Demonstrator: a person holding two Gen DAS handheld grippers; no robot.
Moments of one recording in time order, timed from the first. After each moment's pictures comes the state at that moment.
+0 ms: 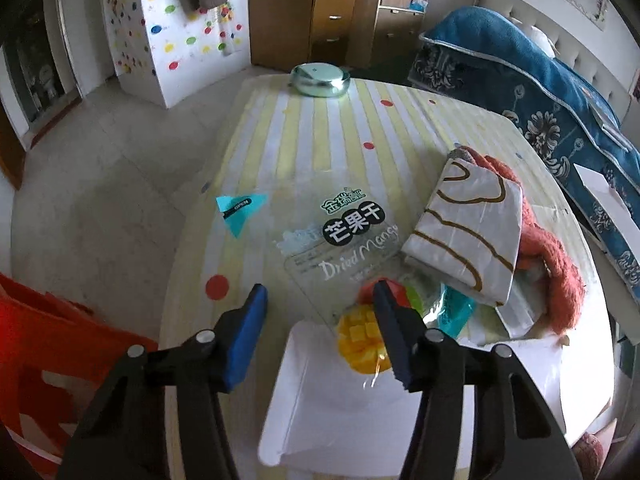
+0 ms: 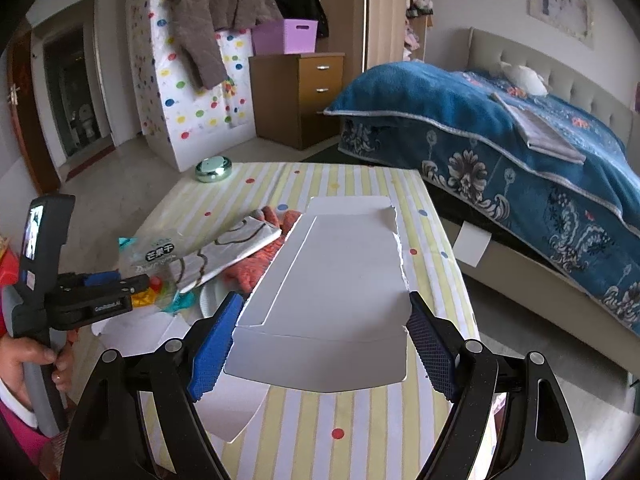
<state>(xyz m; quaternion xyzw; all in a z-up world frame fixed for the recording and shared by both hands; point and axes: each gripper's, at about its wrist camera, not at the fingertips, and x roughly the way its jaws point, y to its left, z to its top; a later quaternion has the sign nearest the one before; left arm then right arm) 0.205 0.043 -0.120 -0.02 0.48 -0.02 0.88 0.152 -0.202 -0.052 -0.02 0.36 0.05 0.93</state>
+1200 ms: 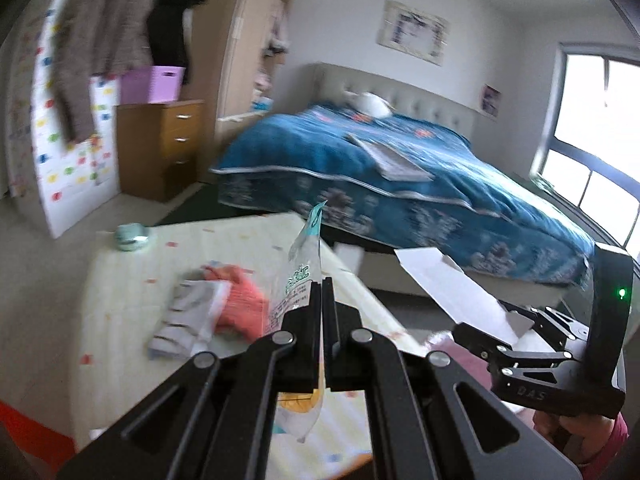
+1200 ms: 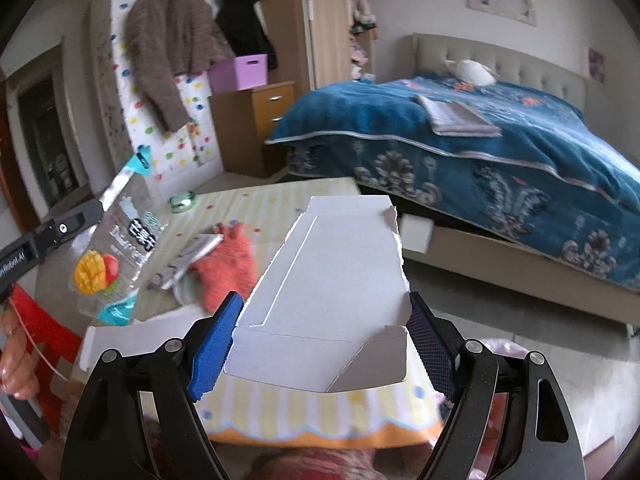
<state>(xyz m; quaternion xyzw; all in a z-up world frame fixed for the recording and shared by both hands) 0.095 -0.100 0.004 -0.01 0.28 -0.27 0.92 0.061 -0.295 -0.030 0.05 0.32 -0.02 0.95</state>
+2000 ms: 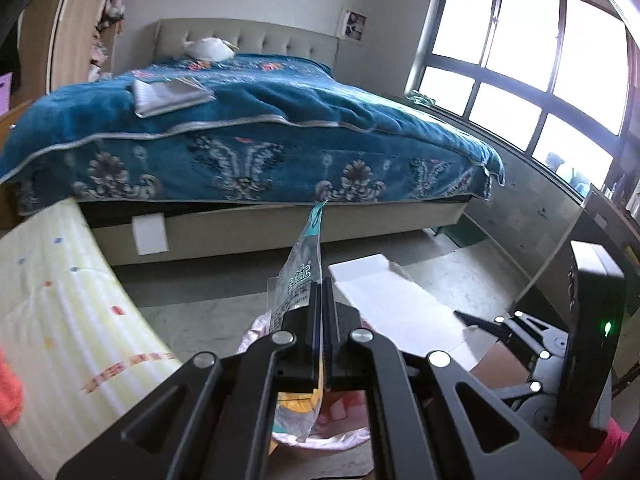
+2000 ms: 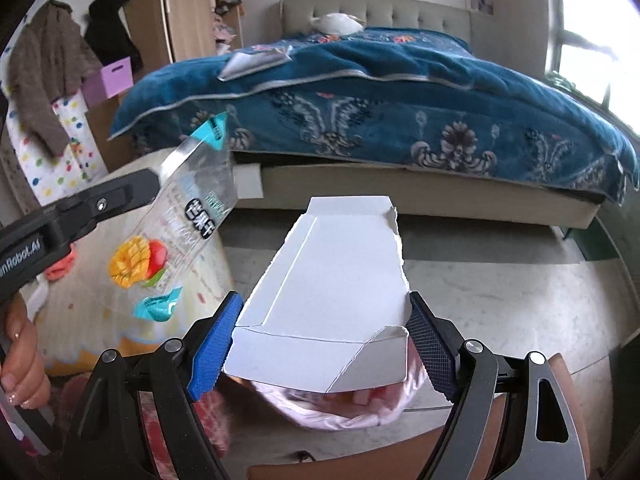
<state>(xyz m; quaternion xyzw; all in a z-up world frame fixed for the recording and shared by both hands) 0.060 -0.371 -0.067 0.06 0.33 -0.49 0.80 -0.028 -0.477 -0.098 0.11 0.36 -0.19 0.91</state>
